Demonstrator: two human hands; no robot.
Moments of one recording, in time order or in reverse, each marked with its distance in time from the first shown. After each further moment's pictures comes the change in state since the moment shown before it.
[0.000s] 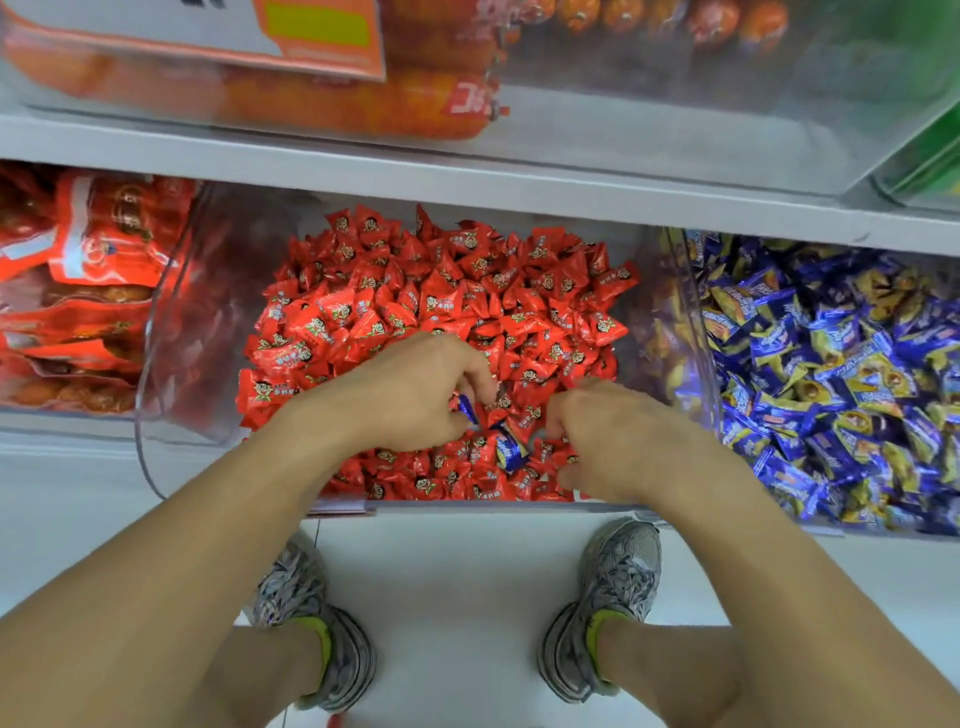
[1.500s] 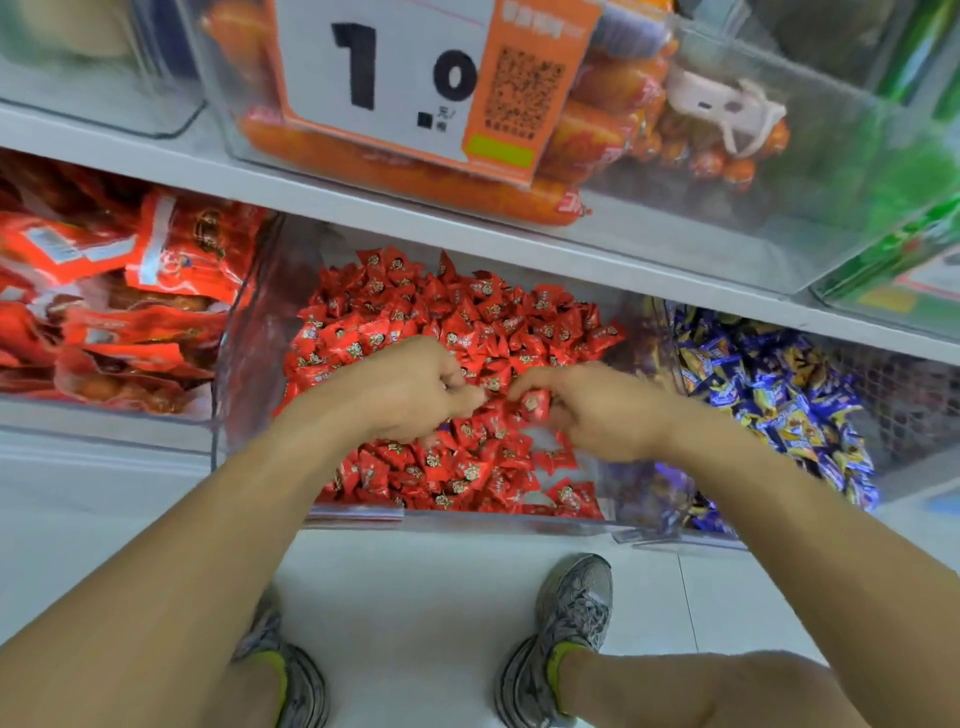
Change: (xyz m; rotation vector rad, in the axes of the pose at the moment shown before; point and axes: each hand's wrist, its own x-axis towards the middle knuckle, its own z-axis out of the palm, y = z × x) left_hand -0.032 -0.004 -0.038 -0.317 -0.007 -0.192; right_hand 0.015 -0.011 -0.053 0.031 0.030 -0.174
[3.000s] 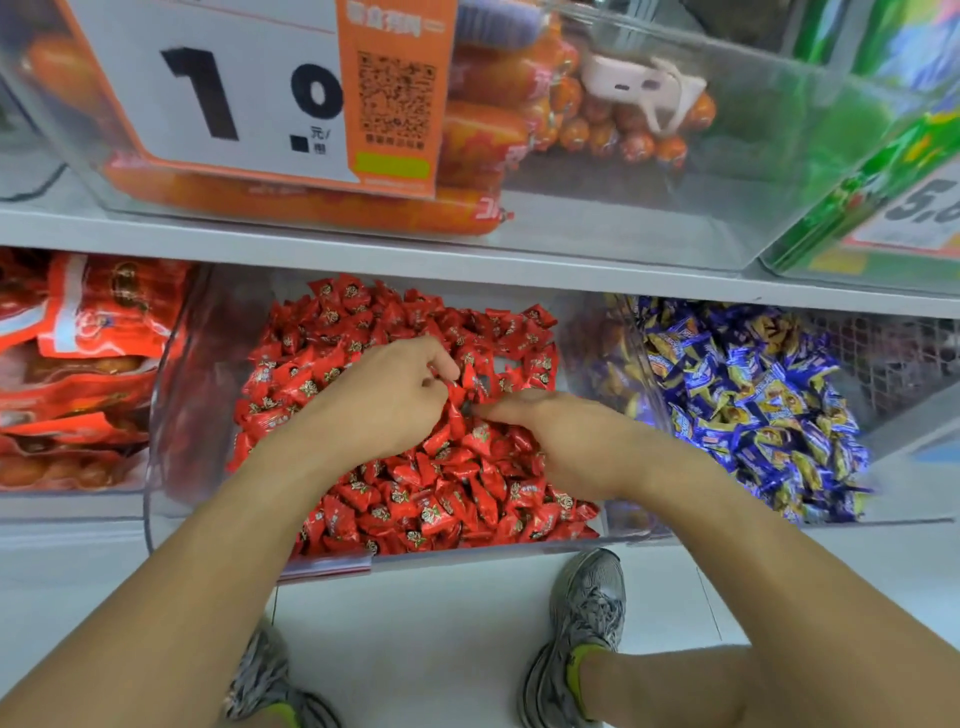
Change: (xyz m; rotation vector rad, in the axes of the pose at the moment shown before) left_hand 0.026 0.006 0.010 0.054 0.177 0.126; right_hand -0.013 -0.002 0.027 0.061 0.048 0.043
